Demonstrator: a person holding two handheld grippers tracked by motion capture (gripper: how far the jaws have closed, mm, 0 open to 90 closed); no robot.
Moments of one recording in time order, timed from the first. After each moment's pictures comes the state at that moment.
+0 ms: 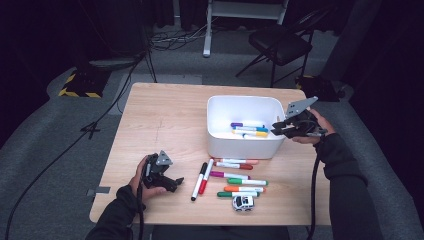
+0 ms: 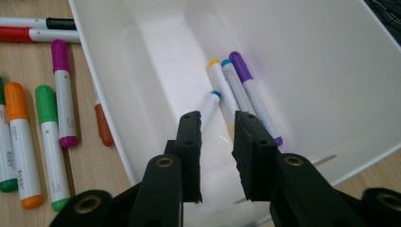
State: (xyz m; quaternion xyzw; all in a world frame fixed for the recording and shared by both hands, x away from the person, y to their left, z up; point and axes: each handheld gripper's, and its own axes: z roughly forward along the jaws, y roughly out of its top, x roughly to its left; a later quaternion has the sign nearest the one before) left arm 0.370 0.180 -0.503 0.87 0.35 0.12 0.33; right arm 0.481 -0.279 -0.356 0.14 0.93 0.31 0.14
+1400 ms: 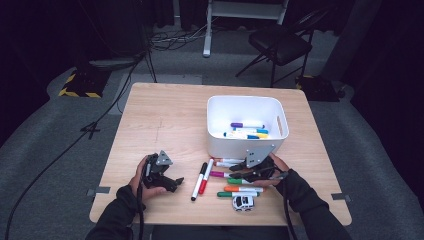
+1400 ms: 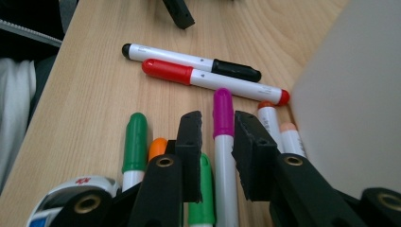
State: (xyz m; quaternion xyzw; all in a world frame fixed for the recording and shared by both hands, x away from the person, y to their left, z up) left arm 0.370 0.180 -0.503 0.87 0.35 0.12 0.33; right arm 0.396 -0.171 -0.454 0.01 0.91 0.41 0.05
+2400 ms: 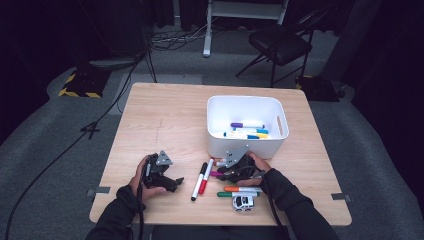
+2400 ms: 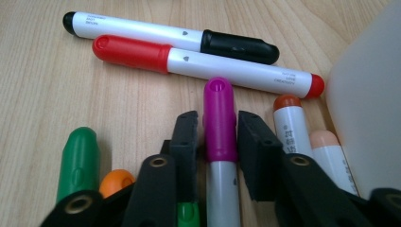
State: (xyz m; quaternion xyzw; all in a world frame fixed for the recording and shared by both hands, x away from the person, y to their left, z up) left arm 0.370 0.180 -0.503 0.87 0.35 0.12 0.33; right arm 0.413 -0.128 -0.488 0.03 0.94 0.35 0.03
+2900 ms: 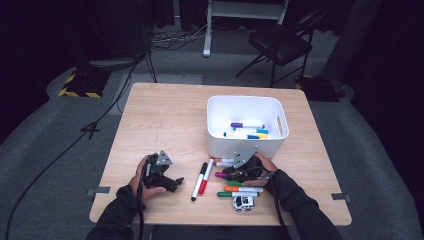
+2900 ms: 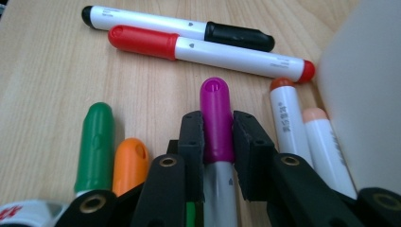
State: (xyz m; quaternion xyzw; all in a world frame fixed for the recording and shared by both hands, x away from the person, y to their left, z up) left arm 0.370 0.180 -0.503 0.87 0.35 0.12 0.33; right arm 0.409 -0.152 -0.481 0.02 0.93 0.37 0.03
